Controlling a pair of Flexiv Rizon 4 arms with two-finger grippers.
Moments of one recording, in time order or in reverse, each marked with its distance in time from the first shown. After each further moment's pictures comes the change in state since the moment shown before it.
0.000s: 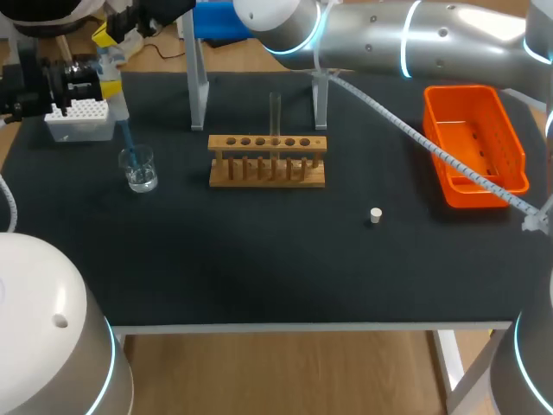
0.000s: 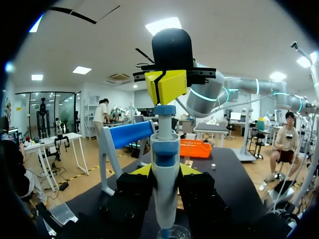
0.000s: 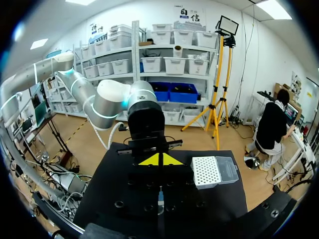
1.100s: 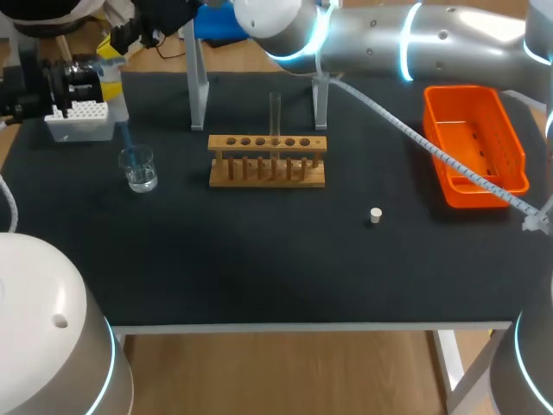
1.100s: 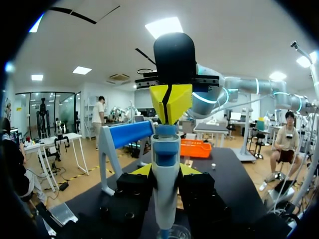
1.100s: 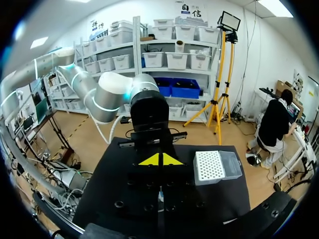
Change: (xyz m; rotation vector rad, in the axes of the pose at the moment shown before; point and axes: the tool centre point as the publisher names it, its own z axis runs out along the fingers) left arm 0.000 0.001 0.000 0.004 0.000 0.002; right arm 0.005 -0.013 0.005 0.028 0.009 -0.008
